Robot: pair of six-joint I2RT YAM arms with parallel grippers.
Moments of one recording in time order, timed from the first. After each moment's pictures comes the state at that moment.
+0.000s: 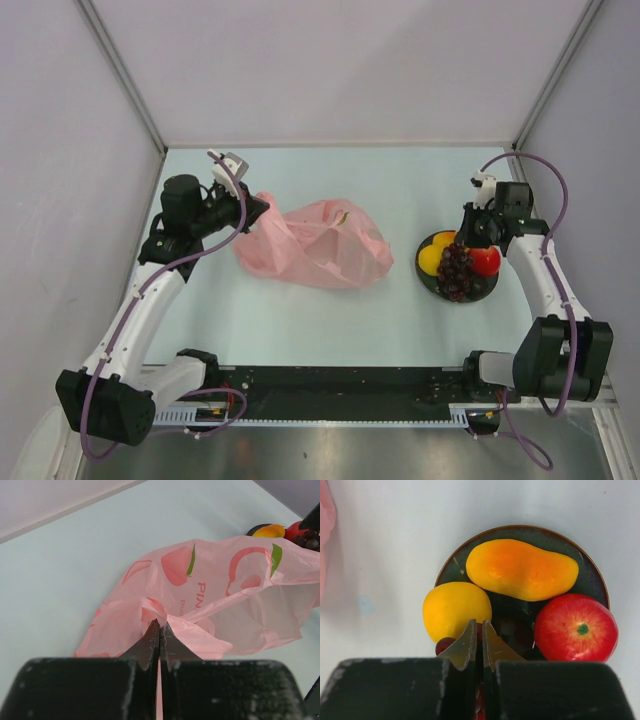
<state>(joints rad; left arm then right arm) -0.20 1.05 1.00 -0.26 0.53 0.03 -0.08 1.27 1.00 -0.59 -0.28 -0.04</state>
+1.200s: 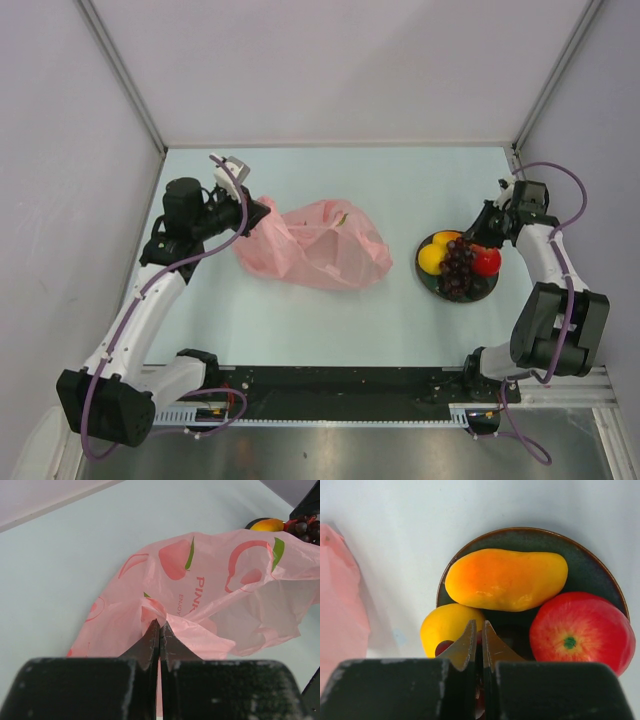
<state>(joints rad) -0.20 1.05 0.97 -0.26 0.54 0.02 -0.24 1.42 1.01 -0.53 -0.38 0.23</state>
